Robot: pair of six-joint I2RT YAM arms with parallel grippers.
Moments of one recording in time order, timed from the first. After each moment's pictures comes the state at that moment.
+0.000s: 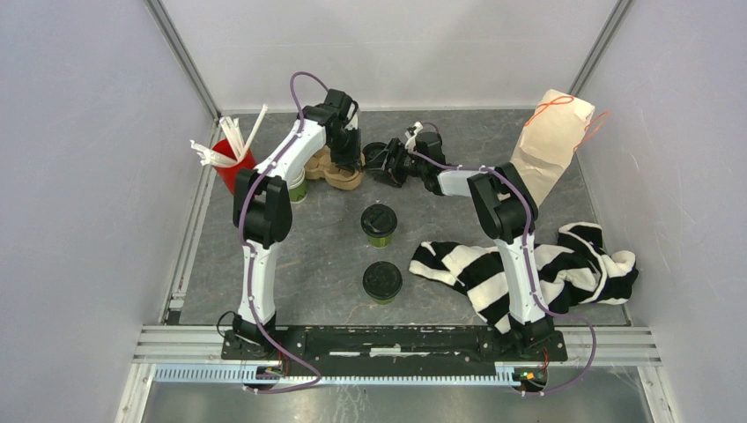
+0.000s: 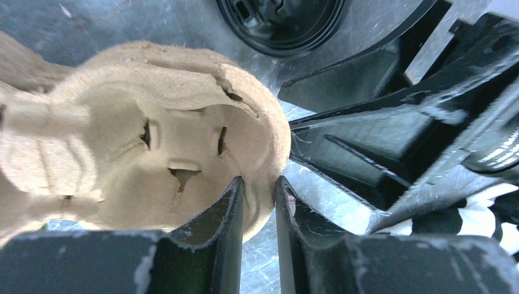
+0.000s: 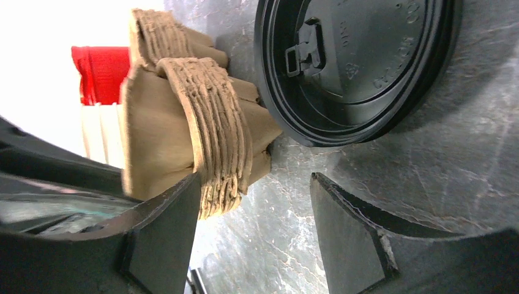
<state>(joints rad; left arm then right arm) -0.37 2.22 2.04 -0.94 0.19 -0.32 0.43 2.33 1.49 0.39 -0.56 1.00</state>
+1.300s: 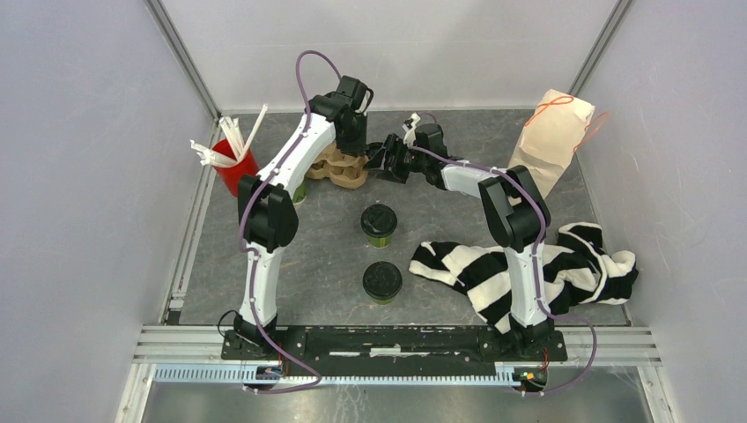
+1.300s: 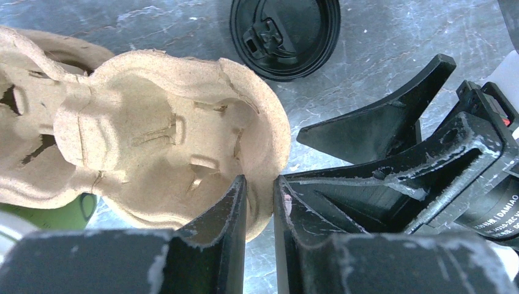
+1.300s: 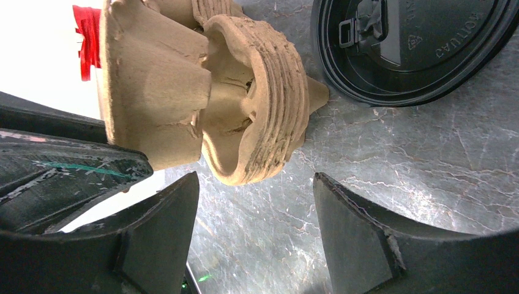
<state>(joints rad) -0.45 2.20 2.20 -1.02 -0.06 -0.33 0.45 2.19 1.47 0.22 -0.56 0.85</state>
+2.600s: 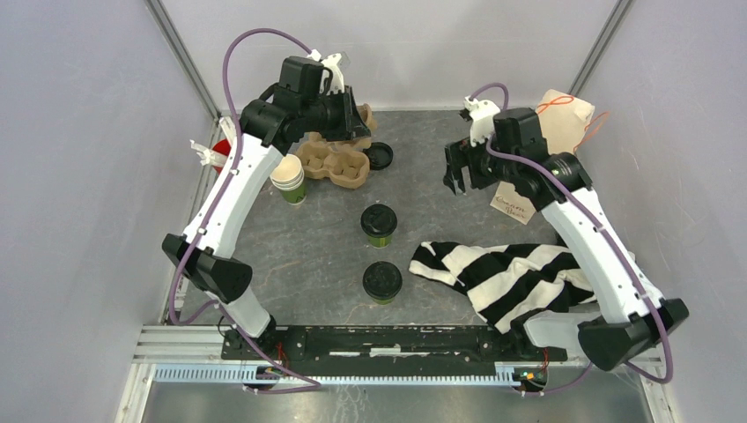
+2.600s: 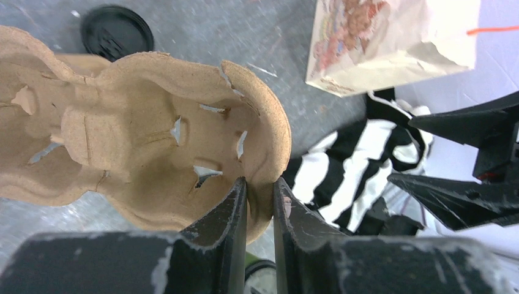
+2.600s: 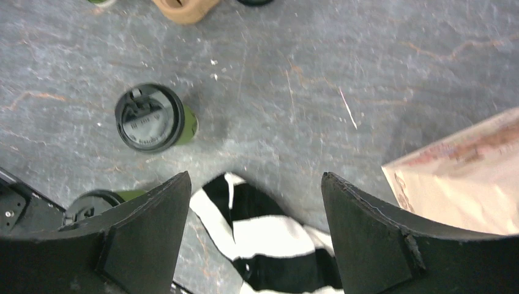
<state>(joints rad) -0.47 1.67 2.00 -0.92 0.28 -0.42 0.42 1.26 1.49 -0.90 -0.10 0.01</state>
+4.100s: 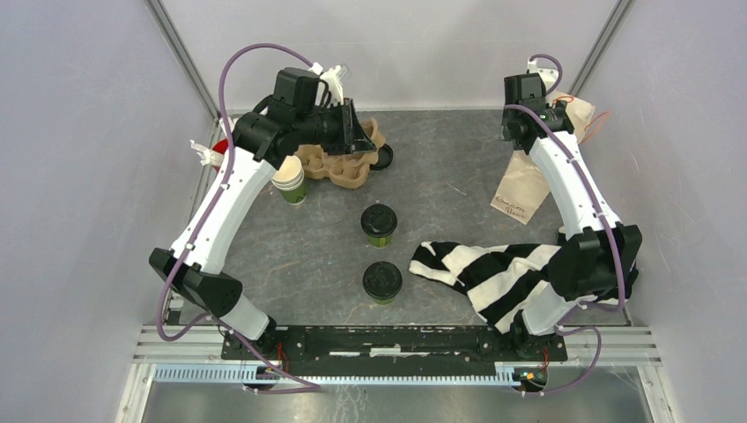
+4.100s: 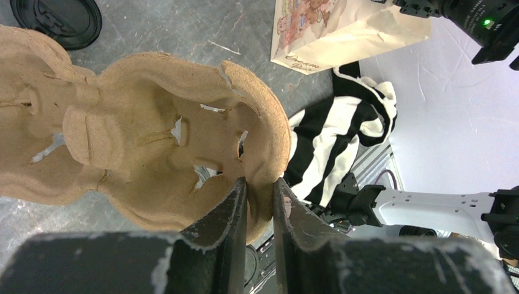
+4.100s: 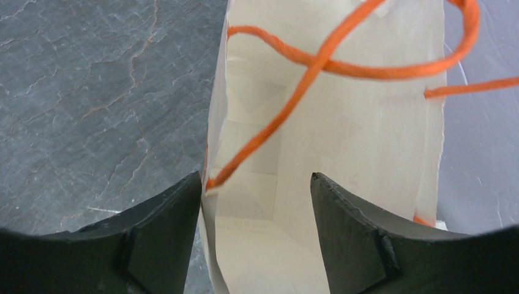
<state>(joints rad) -0.49 1.61 1.93 -0.91 0.39 -0.47 0.14 1.68 1.70 -0.80 0.64 0.24</state>
